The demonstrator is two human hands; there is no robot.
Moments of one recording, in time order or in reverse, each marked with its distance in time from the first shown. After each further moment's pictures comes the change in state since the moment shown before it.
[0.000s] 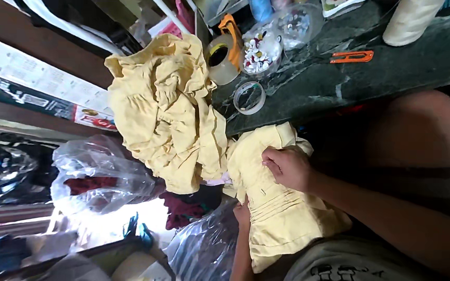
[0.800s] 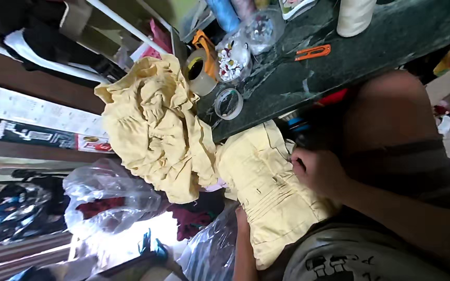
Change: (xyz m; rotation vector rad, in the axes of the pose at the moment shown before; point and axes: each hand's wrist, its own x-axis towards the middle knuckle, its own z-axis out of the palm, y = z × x) left_hand -0.007 -0.004 -0.013 0.037 -0.192 -0.037; right_hand -0.080 0.021 -0.033 -0.115 0.179 0.253
